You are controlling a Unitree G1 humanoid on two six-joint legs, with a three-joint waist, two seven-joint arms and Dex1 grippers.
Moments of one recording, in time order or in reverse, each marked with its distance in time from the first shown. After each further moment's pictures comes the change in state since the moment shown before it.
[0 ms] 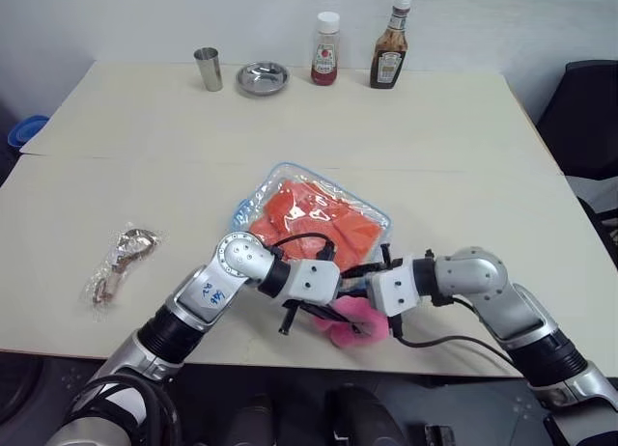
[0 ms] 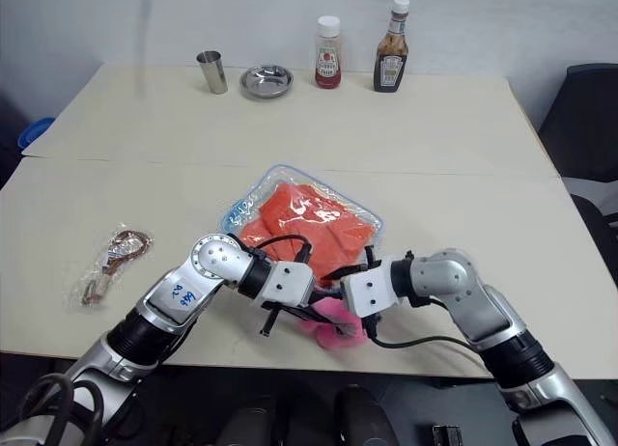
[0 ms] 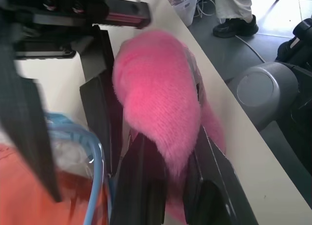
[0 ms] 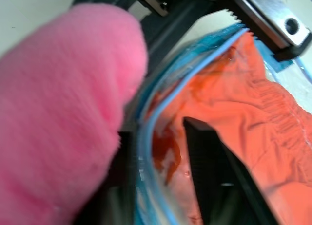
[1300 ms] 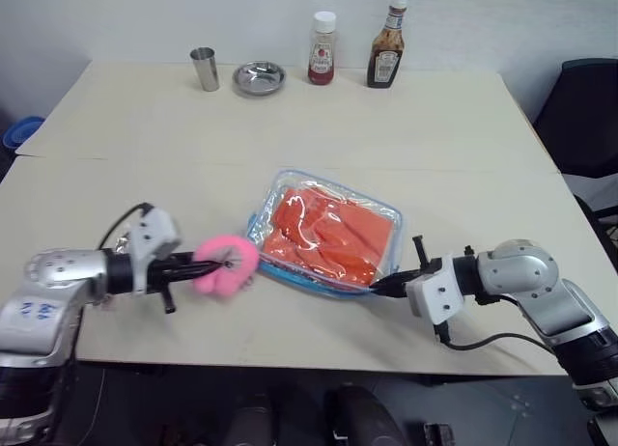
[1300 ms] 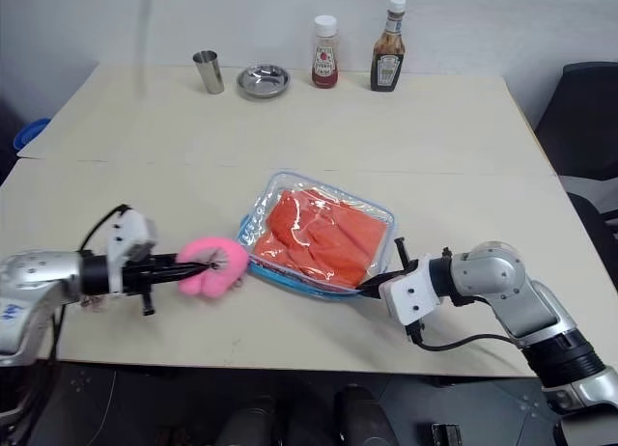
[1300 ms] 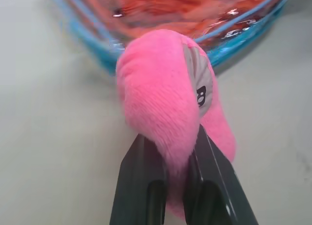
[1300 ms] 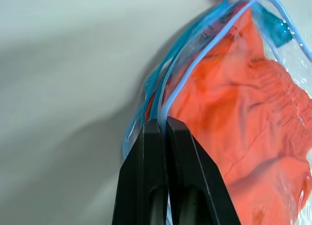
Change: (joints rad) left arm 0.457 0.412 0.740 -0.093 -0.296 0.327 0.189; right arm 0.033 -0.193 -0.081 0.080 0.077 -0.244 0.096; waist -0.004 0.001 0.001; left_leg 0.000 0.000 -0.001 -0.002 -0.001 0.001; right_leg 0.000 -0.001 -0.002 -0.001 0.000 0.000
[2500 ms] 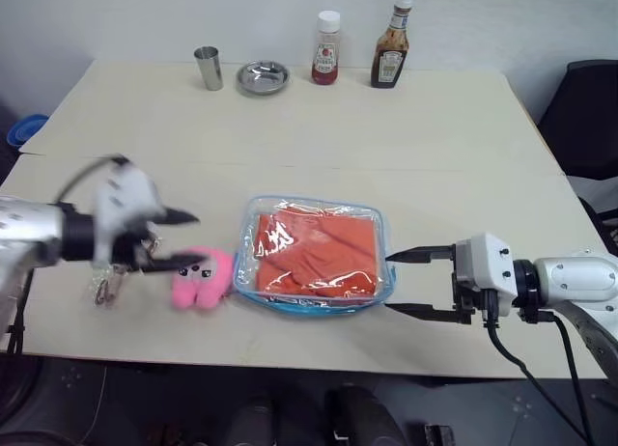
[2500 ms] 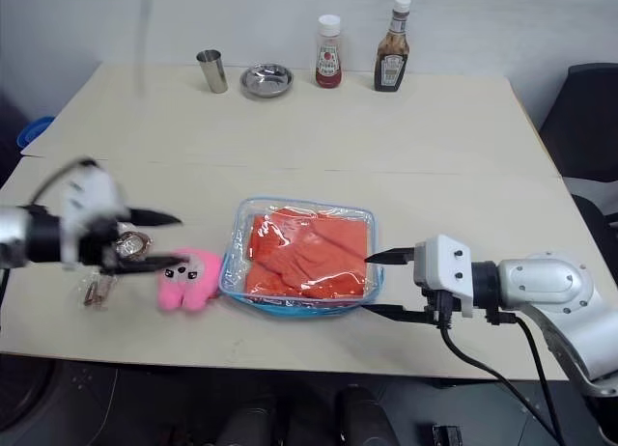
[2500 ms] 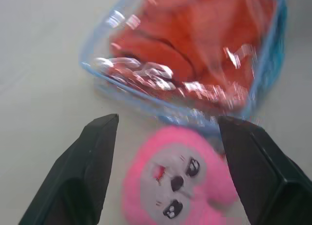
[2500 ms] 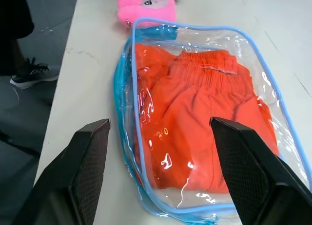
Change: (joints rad) left arm -0.113 0.271 -0.190 -0.133 0.042 -0.155 -0.106; right arm 0.270 -0.125 -0.305 -0.499 0.545 0.791 -0.143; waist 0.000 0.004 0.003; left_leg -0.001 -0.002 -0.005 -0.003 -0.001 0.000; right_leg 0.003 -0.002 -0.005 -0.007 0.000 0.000
